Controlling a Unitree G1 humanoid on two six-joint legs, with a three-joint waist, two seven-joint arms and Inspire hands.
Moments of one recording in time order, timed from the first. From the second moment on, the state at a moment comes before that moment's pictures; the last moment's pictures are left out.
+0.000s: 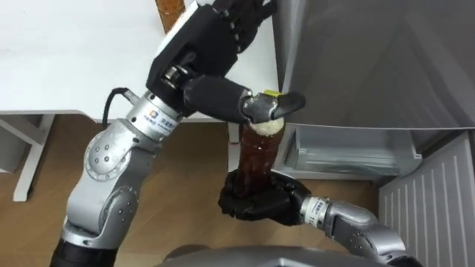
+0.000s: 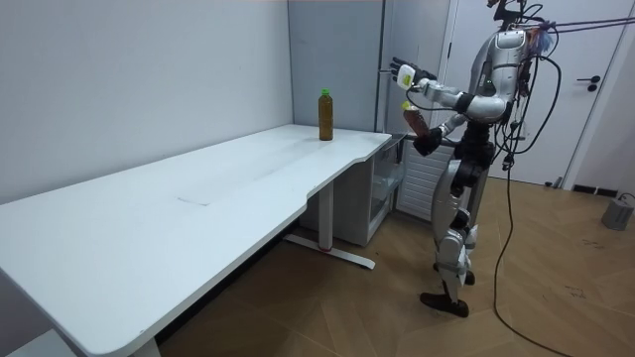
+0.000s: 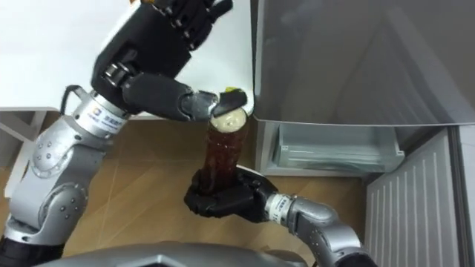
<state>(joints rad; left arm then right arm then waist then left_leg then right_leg) 0.11 0.24 -0.13 -0.47 -0.48 -0.03 -0.38 0.15 -0.31 0.40 0.42 0.51 0.10 0.71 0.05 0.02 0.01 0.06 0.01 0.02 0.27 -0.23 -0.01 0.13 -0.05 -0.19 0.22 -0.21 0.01</state>
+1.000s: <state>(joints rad) 0.11 0.25 0.40 -0.59 -0.38 -0.25 -0.03 0.34 -0.30 0.18 0.42 0.46 0.03 0.73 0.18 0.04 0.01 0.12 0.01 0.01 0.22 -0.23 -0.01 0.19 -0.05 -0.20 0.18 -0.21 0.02</state>
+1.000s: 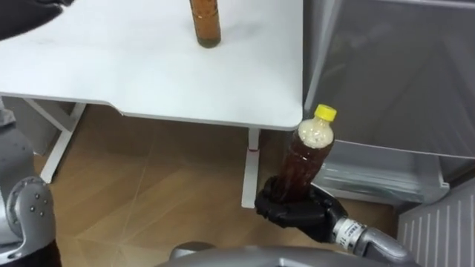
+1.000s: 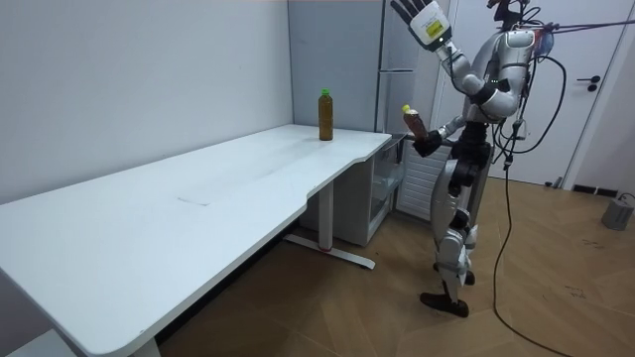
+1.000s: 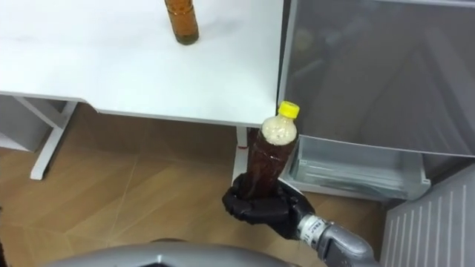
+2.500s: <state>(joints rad) 0.30 0.22 0.08 0.76 -0.58 -0.03 0.21 0.28 -0.29 0.11 0.38 0.63 0.14 0.52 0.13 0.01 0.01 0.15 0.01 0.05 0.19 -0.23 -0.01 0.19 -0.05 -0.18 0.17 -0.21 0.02</state>
